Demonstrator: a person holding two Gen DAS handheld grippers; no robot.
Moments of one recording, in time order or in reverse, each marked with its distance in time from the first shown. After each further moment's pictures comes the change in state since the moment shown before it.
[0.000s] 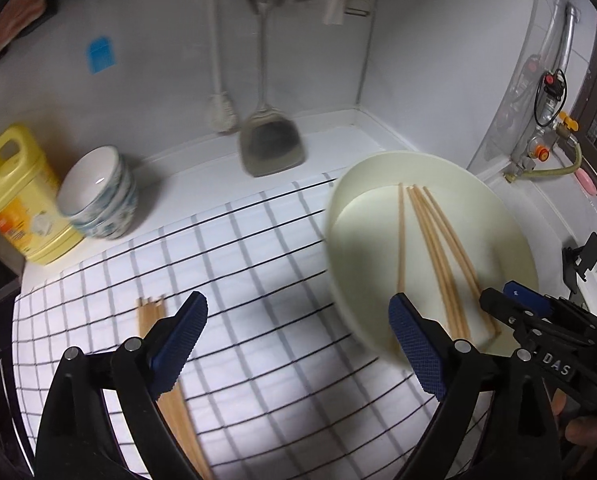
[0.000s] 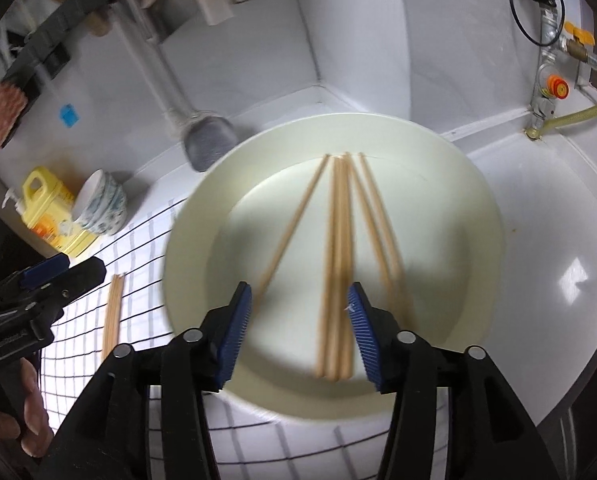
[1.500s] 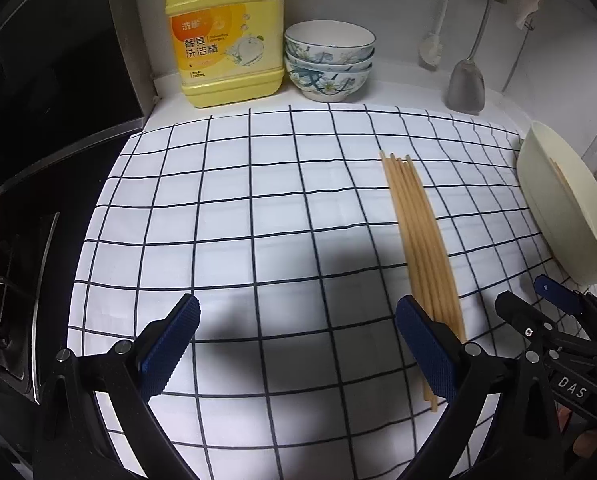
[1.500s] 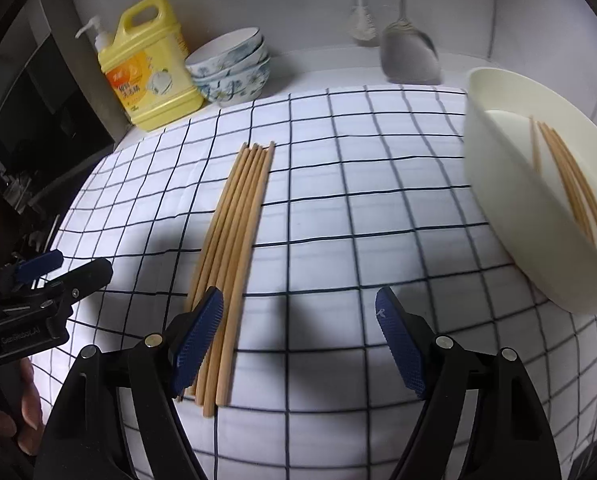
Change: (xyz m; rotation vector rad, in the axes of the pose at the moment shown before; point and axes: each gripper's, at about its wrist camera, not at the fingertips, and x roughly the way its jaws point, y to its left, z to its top) left arm -0.016 0.206 -0.160 -0.250 0.065 0.188; right arm 0.077 0.207 -0.120 -0.285 0.100 0.071
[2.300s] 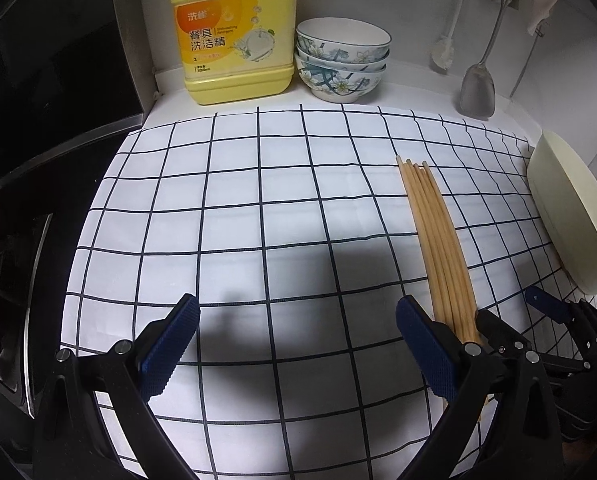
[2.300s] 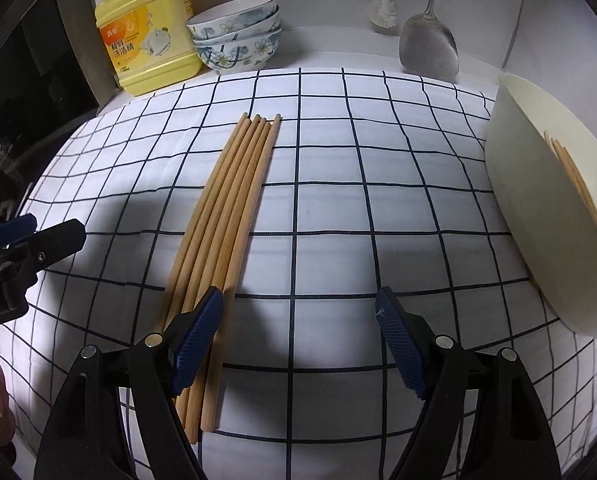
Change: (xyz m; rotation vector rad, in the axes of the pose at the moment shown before) left arm 0.017 0.009 0.006 -0.012 -0.003 -0.013; right arm 0.031 0.017 0.001 -0.091 0.049 -0.099
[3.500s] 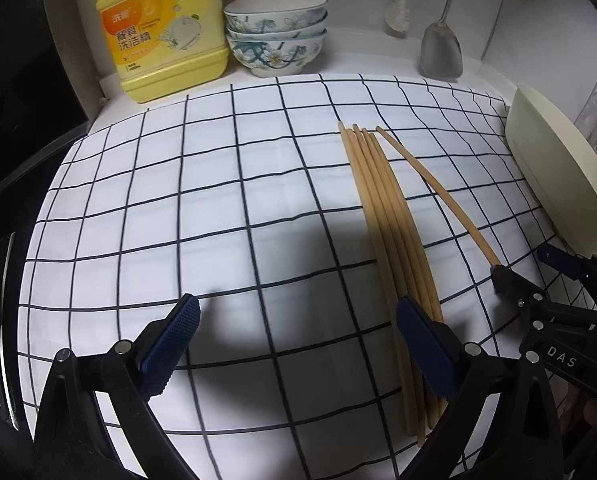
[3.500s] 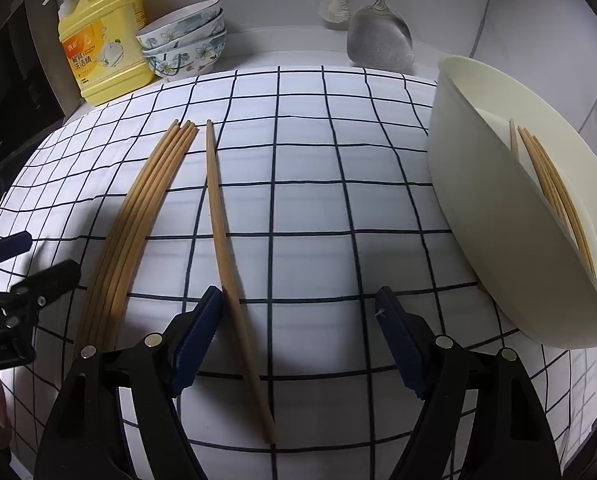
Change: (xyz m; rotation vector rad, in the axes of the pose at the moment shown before) left arm 0.026 -0.046 -0.006 0.105 0.044 -0.043; right arm 0.002 -0.054 -0.002 0.025 -0.014 -0.061
